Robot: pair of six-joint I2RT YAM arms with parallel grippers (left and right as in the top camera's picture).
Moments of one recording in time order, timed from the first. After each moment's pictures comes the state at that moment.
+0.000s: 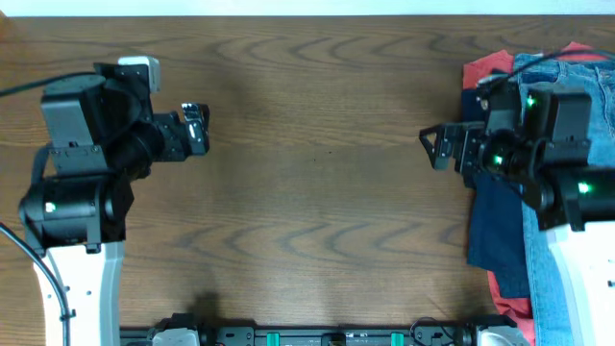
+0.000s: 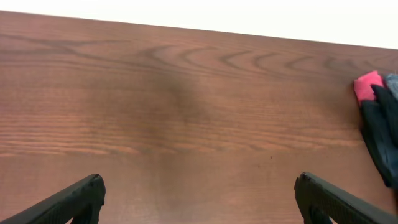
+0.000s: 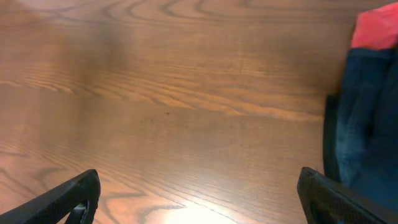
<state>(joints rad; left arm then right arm) 0.06 1.16 1.41 -0.96 0.26 -0.07 0.06 1.22 1.27 -0.91 -0.35 0.12</state>
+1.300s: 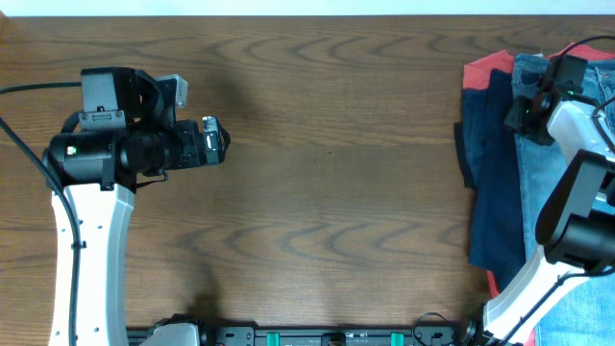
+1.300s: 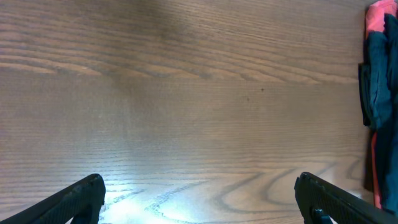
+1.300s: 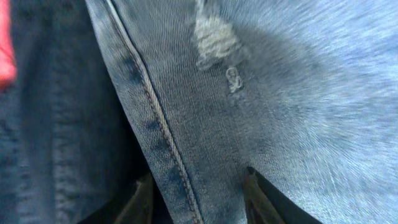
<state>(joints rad) 0.06 1.33 1.41 -1.15 0.36 -0.07 -0.31 2.07 1.45 -0.54 0.06 0.23</state>
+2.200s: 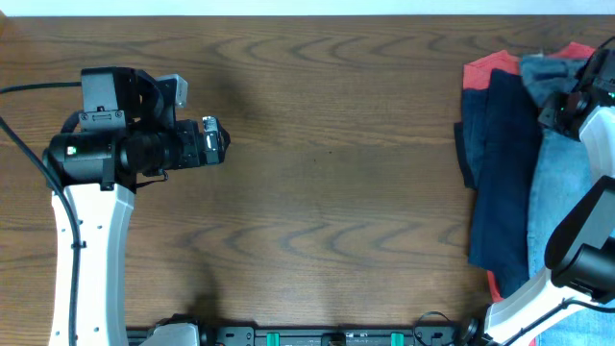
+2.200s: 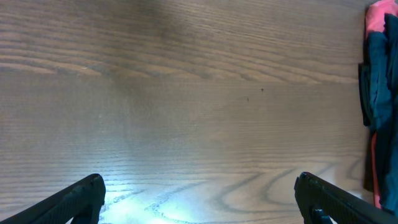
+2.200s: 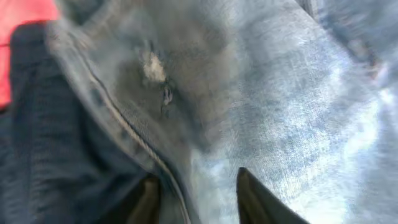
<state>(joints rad) 0.06 1.33 1.41 -1.15 0.36 -0.07 -0.40 1.92 1.46 -0.58 0.10 0.11</state>
